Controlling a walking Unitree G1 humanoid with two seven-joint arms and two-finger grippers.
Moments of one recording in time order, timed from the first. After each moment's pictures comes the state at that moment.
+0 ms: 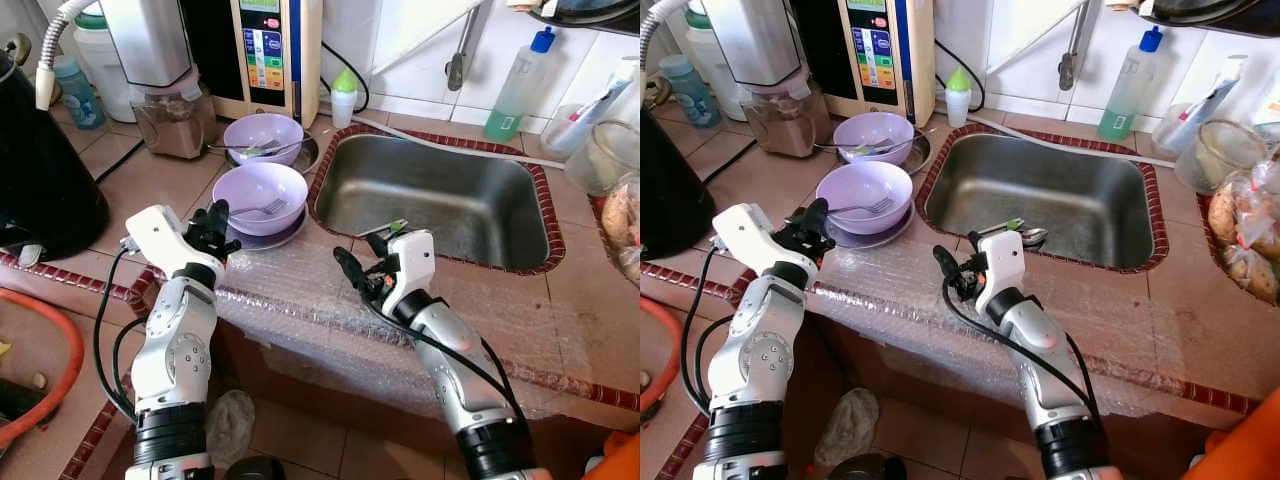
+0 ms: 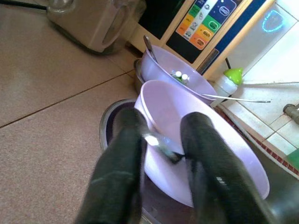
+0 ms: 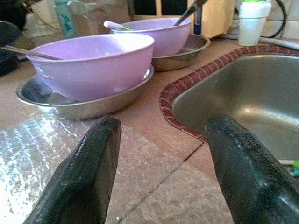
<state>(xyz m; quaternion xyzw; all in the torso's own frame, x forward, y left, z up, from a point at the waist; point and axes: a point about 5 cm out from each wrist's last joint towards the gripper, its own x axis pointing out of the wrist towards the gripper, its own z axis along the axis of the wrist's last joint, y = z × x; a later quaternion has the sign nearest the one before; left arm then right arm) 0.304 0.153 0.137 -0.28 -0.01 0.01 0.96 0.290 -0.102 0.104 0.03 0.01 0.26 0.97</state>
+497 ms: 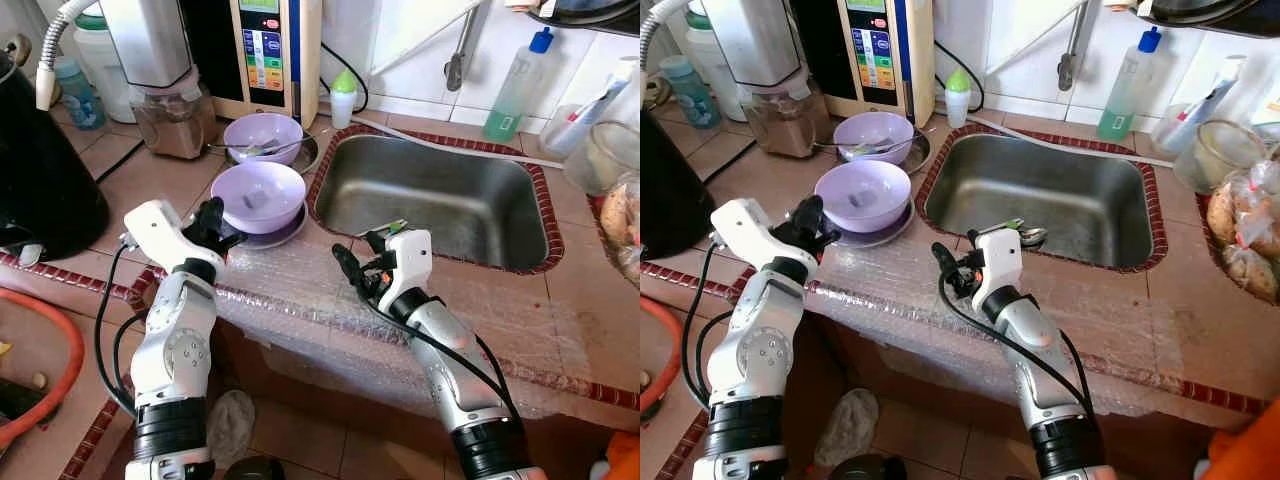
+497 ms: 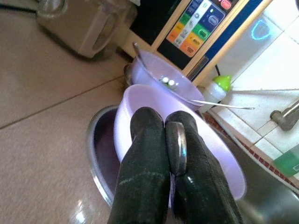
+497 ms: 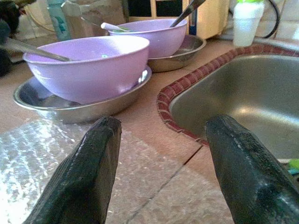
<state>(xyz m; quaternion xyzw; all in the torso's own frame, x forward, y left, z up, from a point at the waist) 0.309 0.152 0.145 -0.29 -0.02 0.00 0.96 0.291 -0.096 0.107 0.03 0.01 0.24 0.97</state>
